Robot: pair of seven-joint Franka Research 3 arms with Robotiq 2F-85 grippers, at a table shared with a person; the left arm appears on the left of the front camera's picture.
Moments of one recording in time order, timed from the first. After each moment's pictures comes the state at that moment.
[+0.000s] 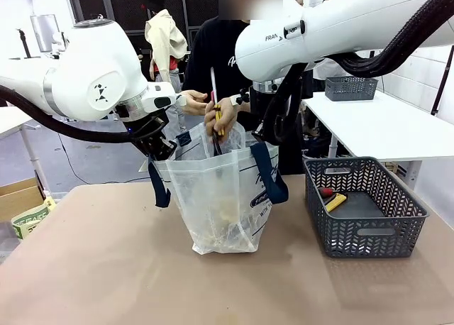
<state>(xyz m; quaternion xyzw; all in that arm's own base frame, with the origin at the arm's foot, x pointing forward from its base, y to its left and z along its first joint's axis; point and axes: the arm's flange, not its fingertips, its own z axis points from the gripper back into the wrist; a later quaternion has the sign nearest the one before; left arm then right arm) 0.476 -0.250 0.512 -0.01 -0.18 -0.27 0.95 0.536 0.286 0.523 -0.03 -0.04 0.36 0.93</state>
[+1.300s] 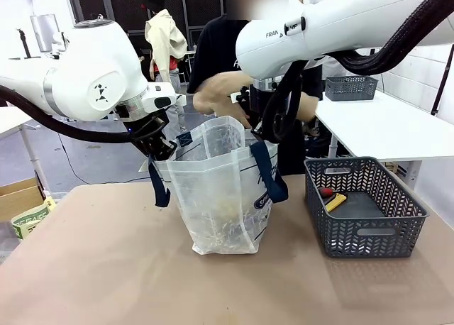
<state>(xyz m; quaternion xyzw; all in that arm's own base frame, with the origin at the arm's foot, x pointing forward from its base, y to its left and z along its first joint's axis) 0.476 -0.250 0.512 -0.01 -0.18 -0.27 0.95 0.537 0.286 0.527 -0.02 -0.04 0.36 0.93</state>
